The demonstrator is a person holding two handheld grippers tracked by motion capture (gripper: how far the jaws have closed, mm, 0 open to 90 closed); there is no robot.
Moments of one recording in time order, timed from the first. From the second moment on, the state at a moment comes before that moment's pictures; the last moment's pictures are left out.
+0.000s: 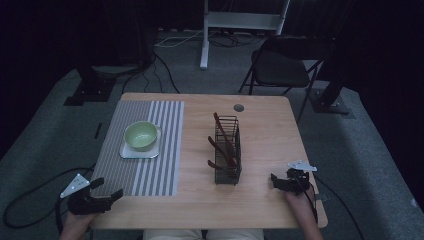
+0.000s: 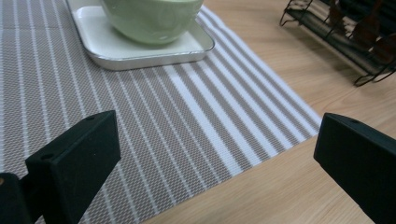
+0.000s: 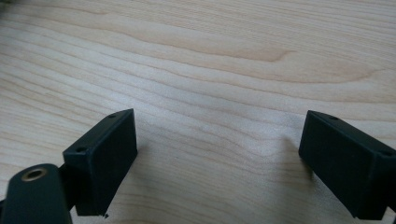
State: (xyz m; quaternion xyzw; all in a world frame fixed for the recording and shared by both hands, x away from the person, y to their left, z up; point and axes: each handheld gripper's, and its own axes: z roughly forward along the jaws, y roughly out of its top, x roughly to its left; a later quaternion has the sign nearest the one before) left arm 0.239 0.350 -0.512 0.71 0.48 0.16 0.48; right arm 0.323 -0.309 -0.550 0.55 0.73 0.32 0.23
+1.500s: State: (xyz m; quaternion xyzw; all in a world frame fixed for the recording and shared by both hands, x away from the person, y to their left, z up) left arm 0.293 0.265 -0.458 0.75 0.38 0.15 0.52; right arm 0.323 -0.309 -0.550 0.56 0.73 0.32 0.23
